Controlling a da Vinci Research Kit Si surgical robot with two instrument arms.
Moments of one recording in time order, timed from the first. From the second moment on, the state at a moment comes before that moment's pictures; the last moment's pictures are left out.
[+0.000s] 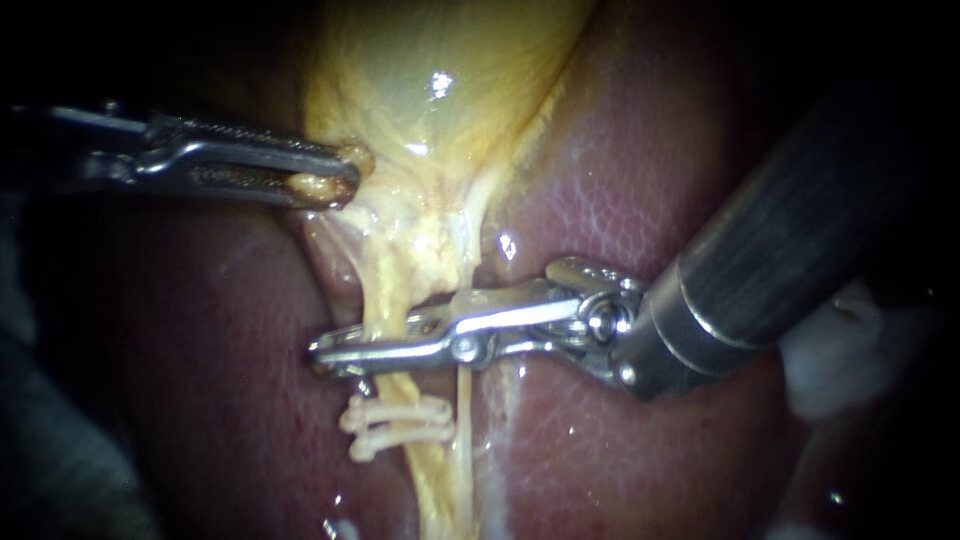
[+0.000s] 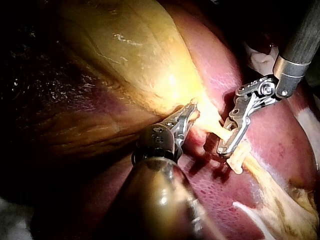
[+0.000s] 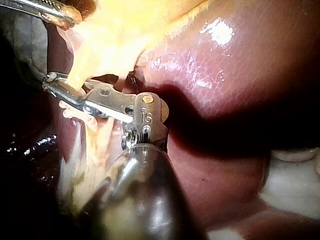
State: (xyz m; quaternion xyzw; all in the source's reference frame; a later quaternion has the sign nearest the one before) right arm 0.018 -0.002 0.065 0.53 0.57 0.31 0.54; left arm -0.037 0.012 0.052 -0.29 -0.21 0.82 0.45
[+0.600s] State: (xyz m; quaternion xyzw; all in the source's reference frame) right arm 0.014 0.000 0.068 0.38 0.58 0.31 0.65; left arm -0.037 0.012 0.052 -0.29 -0.21 0.82 0.45
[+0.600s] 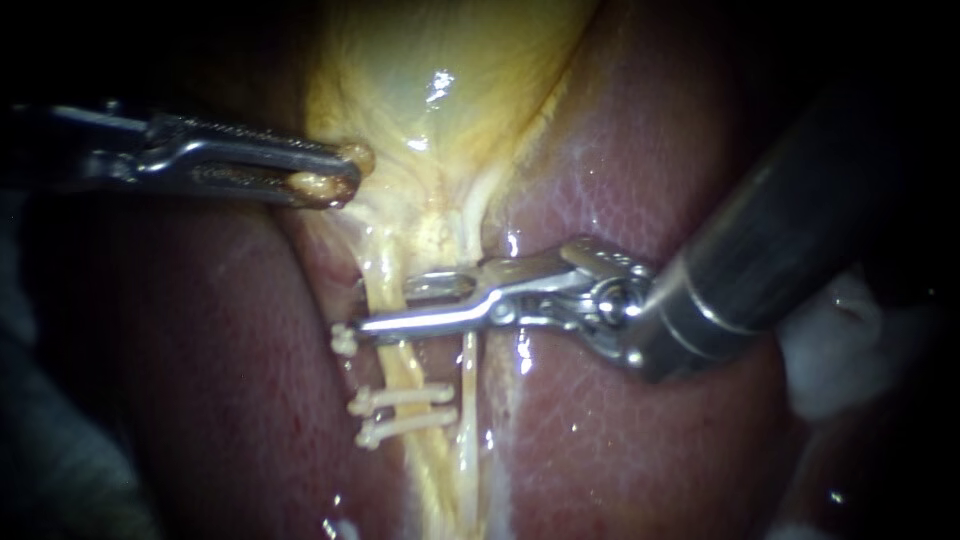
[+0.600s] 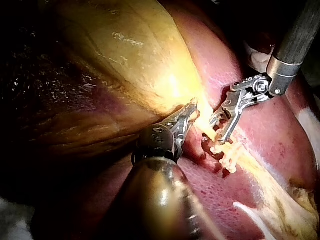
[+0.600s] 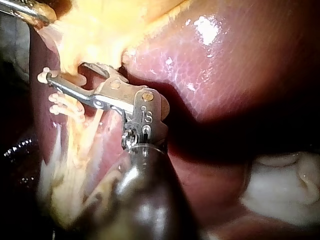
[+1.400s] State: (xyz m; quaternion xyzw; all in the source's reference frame) right arm 0.001 0.002 0.054 0.20 0.55 0.11 0.80; left arm -0.037 0.012 0.053 -0.29 -0.21 0.82 0.45
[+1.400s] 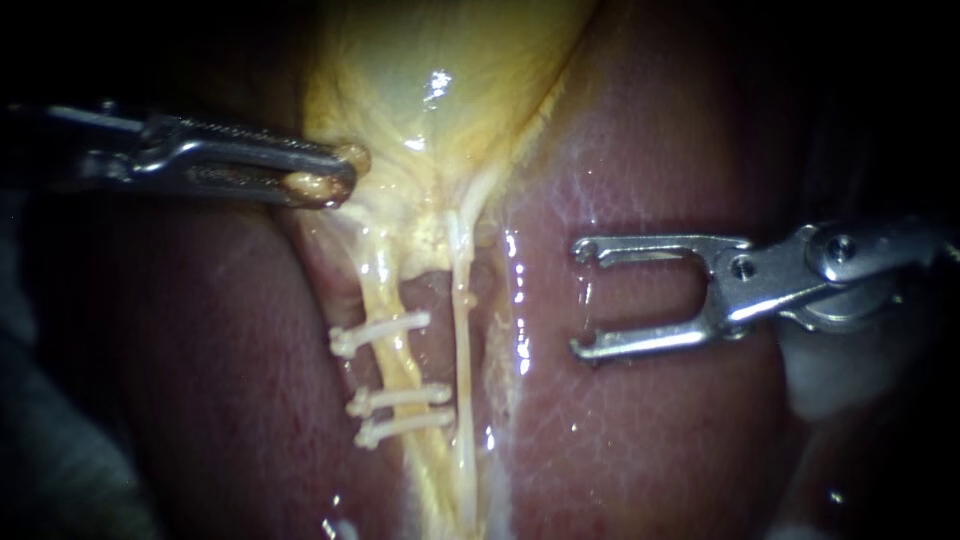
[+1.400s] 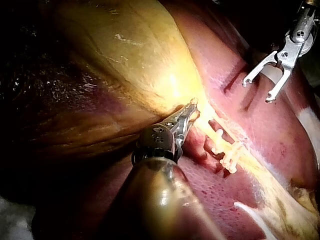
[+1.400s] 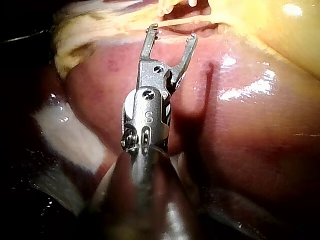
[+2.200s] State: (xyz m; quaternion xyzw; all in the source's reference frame) right arm 0.001 0.002 0.054 0.20 0.55 0.10 0.80; left arm -0.040 0.012 0.059 -0.29 -0.22 0.82 0.44
